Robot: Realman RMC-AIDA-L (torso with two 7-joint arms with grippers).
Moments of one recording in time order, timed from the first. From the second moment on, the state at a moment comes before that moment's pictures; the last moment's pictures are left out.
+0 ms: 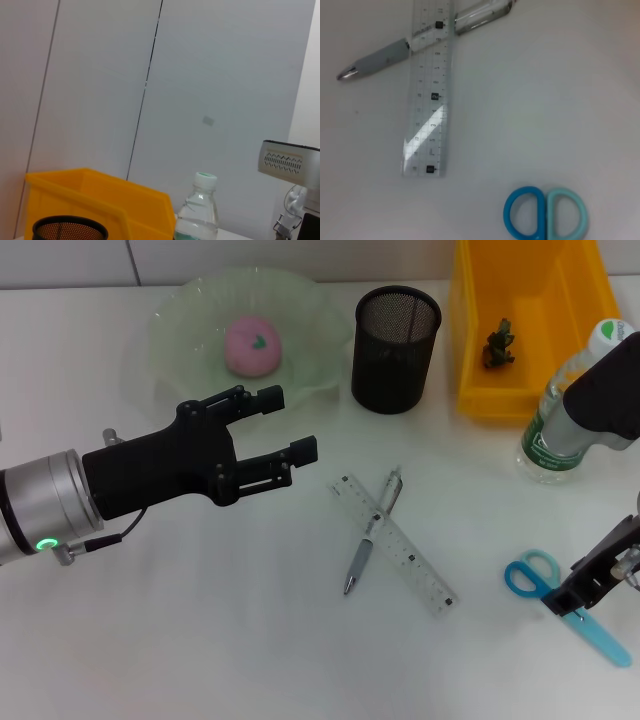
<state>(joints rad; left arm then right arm) -0.46 -2.06 1.00 0.44 1.48 1.56 -1.09 0.38 2.09 -1.57 -1.54 -2.73 -1.68 2.71</state>
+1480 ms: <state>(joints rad) -0.45 -2.06 0.98 0.44 1.48 1.56 -1.09 0.17 2.08 -0.86 -1.53 -1.94 -1.71 2.10</state>
